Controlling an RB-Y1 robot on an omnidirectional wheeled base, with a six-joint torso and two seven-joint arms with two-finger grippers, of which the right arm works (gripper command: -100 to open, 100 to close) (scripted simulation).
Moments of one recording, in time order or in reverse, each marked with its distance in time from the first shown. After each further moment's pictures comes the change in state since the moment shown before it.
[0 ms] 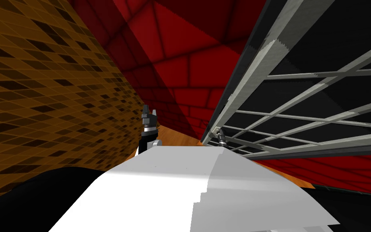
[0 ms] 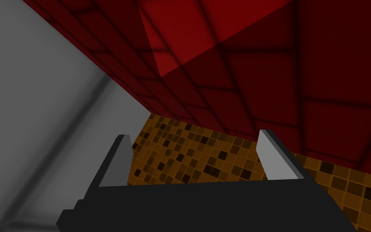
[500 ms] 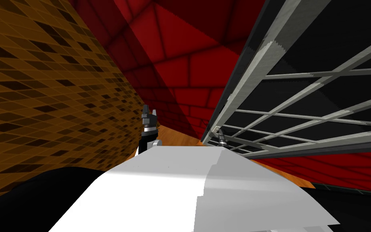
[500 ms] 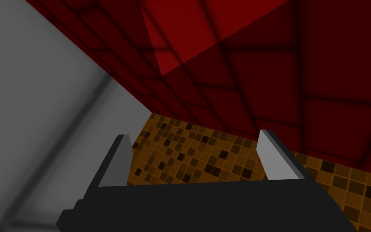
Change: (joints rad) arm -0.006 -0.001 -0.020 0.012 0.028 -0.003 0.124
